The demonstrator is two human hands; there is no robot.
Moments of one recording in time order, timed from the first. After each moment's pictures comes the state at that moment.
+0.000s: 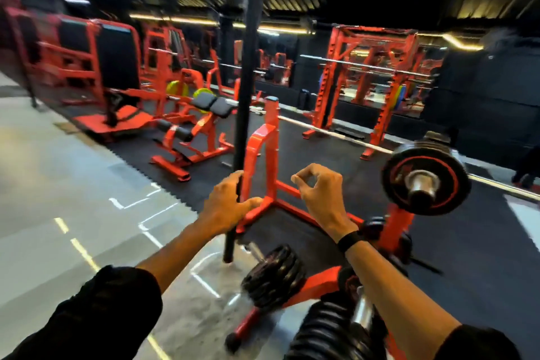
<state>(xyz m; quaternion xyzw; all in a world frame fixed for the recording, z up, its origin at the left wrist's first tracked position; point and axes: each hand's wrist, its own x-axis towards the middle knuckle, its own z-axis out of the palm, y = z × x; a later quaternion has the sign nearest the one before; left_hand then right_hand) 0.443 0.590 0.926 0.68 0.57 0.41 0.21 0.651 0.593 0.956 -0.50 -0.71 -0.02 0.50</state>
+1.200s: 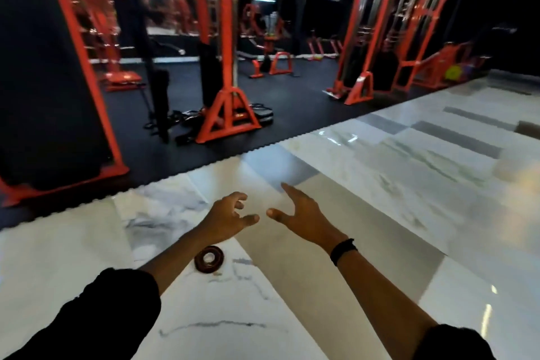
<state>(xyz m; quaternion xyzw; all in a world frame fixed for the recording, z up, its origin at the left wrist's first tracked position) -0.214 0.004 0.823 -0.05 0.89 0.46 -0.01 -0.267 0.210 0.832 0.24 -0.92 0.32 -0.02</state>
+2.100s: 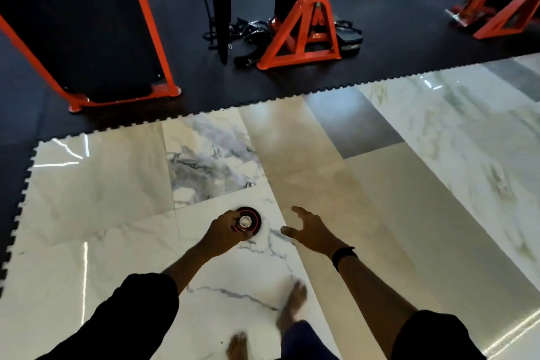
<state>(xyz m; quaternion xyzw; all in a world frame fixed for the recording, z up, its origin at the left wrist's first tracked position) -0.455 -0.170 0.639 -0.33 0.80 0.49 0.13 -0.590 0.029 0.646 0.23 -0.86 0.26 -0.37</state>
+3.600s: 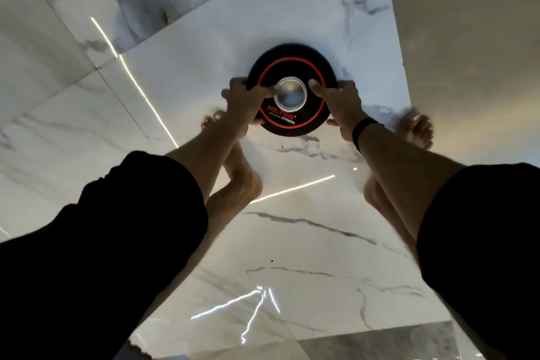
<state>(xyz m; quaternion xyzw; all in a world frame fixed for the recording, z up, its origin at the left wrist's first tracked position) -0.720 -0.376 -0.068 -0.64 0.51 0.50 0.29 -0.797 -0.197 -0.082 -0.27 -0.73 0.35 -0.53</state>
